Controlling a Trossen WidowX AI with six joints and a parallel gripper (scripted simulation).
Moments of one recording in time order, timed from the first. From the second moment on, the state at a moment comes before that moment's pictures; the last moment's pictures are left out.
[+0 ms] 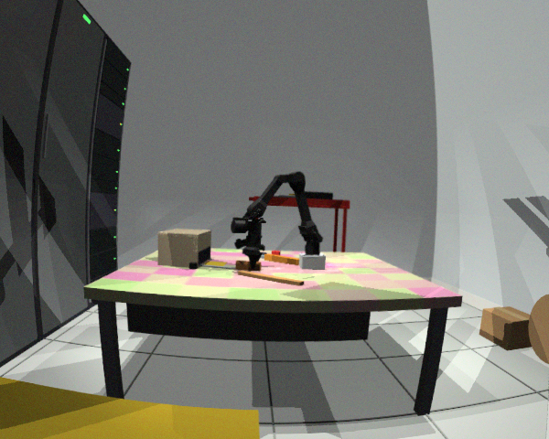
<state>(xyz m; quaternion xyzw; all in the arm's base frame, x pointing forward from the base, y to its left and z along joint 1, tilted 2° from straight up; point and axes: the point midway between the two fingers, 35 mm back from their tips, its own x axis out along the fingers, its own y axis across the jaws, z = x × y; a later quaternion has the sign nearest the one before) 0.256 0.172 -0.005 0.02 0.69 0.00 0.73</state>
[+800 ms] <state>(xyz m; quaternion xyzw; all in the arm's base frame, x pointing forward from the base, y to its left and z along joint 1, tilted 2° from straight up) 0.222 0.174 -0.007 0.02 0.69 0.00 0.73</state>
